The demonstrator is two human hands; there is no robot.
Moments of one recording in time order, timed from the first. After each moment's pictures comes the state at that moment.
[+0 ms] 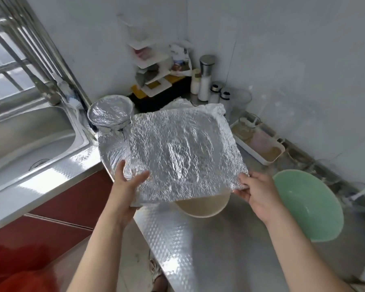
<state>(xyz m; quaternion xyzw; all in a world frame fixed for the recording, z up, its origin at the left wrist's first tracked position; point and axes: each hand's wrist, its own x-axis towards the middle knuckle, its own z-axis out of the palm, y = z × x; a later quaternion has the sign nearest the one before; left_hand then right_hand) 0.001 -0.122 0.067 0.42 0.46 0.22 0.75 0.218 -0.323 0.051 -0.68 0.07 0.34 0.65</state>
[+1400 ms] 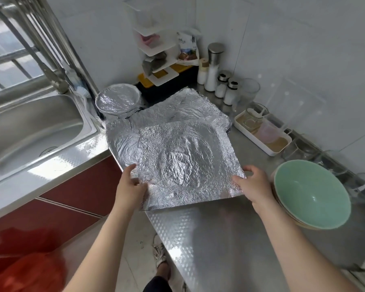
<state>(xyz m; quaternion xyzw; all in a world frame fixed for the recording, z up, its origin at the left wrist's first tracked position) -0.027 -0.127 0.026 0.64 0.56 0.15 0.50 0.206 -0.325 0.011 -0.87 -0.06 0.25 0.43</state>
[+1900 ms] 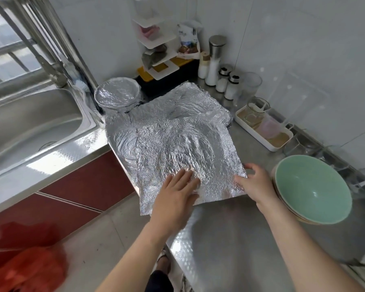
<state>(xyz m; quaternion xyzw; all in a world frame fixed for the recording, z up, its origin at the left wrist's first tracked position) 0.005 -0.202 -0.004 0.96 0.20 0.06 0.19 0.203 -0.335 0.012 -0.84 -0.08 0.29 0.46</state>
